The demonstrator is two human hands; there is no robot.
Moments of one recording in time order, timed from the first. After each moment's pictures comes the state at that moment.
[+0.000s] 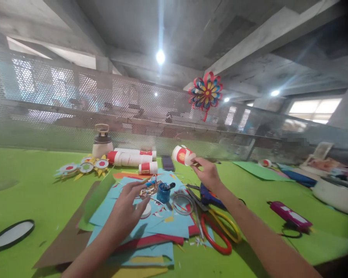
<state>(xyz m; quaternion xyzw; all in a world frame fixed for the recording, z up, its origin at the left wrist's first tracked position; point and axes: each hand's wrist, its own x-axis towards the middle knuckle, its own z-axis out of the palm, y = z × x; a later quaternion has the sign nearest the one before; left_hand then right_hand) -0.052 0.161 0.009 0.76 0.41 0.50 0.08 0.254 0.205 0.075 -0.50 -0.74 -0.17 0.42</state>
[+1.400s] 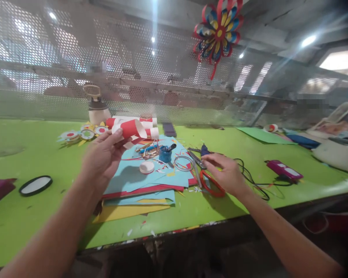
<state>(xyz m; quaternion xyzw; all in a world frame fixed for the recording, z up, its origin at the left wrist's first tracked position) -0.065 0.155 0.072 0.38 0.24 0.69 0.56 0.243 0.079 0.034 -0.50 -0.74 -0.01 0.45</state>
